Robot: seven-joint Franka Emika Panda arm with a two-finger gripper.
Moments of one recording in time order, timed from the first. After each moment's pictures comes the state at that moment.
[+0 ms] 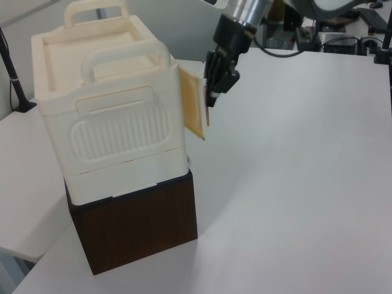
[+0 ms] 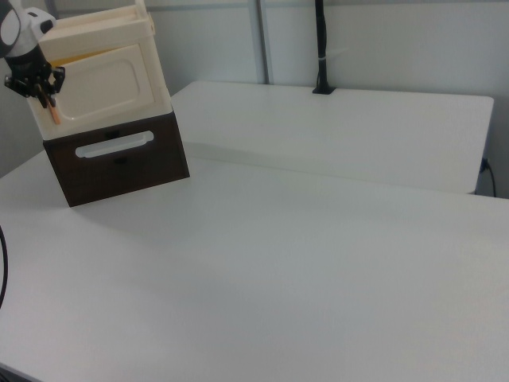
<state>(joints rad) 0.61 0.31 -0.11 -1.29 0.15 2.00 -0.22</state>
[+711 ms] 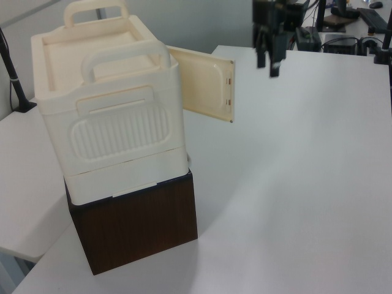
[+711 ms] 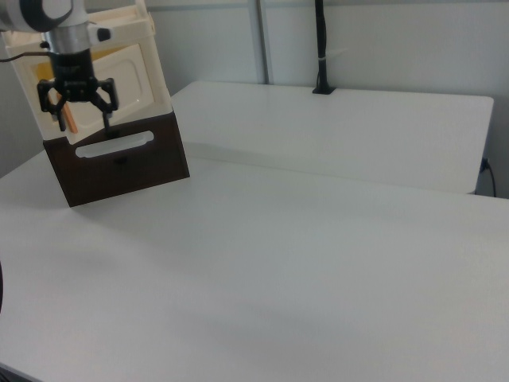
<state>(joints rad) 0.39 0.18 -0.15 -1.34 0.15 1.49 -0.39</state>
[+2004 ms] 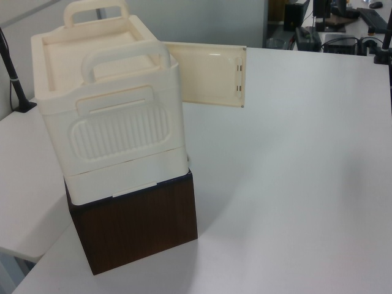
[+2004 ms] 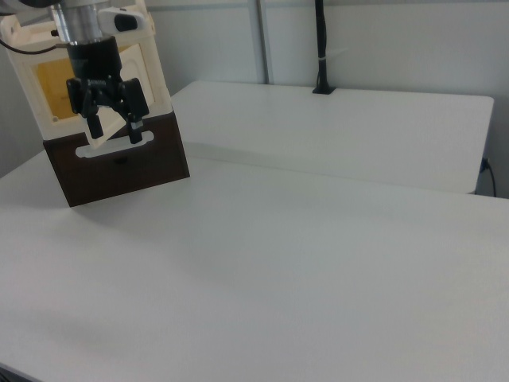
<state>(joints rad) 0.00 -0.09 0.04 -1.54 -0.06 1.35 0.02</state>
